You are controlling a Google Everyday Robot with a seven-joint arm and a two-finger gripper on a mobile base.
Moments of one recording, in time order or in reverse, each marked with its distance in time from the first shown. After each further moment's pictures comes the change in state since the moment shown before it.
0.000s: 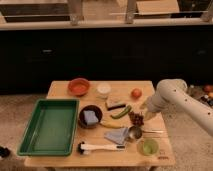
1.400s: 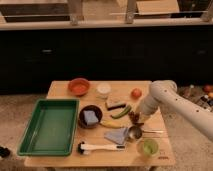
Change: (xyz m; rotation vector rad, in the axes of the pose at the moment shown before) arm -0.020 0.006 0.030 -0.080 -0.018 -0.056
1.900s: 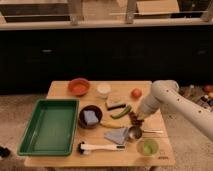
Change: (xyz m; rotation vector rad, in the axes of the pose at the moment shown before) arm -0.001 -0.002 -0.006 0.022 -0.009 -0.005
